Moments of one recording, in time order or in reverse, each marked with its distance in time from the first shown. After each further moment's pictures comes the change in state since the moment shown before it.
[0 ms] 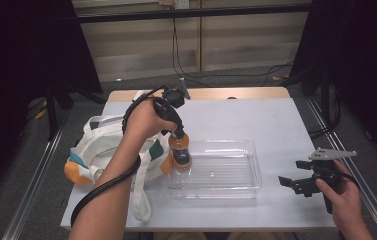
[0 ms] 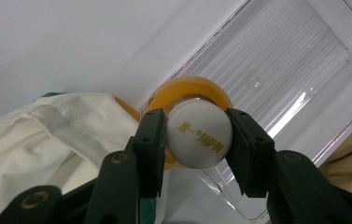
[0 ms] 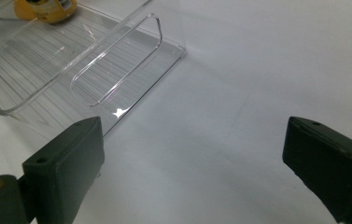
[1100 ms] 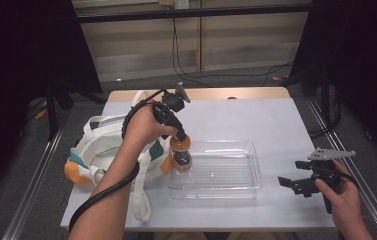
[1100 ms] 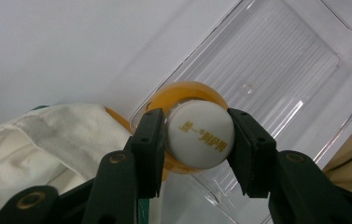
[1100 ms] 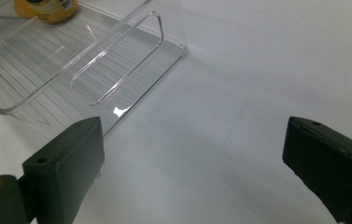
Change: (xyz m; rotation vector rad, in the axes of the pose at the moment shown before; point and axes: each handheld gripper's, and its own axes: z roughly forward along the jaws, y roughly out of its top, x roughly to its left) left arm -0.006 -0.010 0.003 -0.070 -0.008 0.040; right arm 0.001 0.000 0.001 0.009 0.003 0.001
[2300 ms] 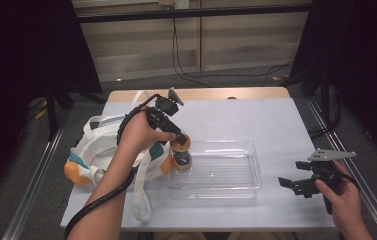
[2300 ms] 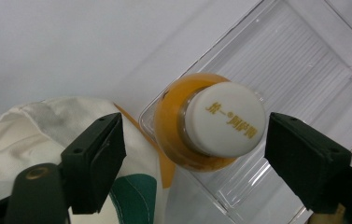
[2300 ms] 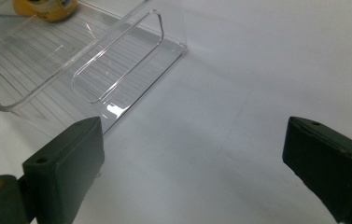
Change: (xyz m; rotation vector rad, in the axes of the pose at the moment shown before) left arm 0.004 -0.020 0.006 -0.074 0.031 -0.059; right arm 0.001 -0.001 -0.001 0.000 -0.005 -0.003
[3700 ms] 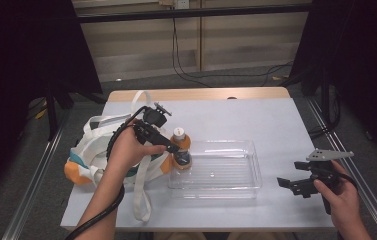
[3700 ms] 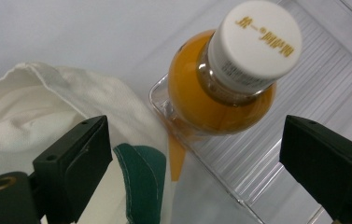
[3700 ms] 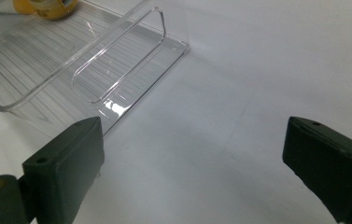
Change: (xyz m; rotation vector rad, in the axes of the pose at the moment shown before) left arm 0.006 -0.042 0.005 -0.101 0.015 -0.020; right arm 0.001 0.000 0.003 0.010 0.002 -0.001
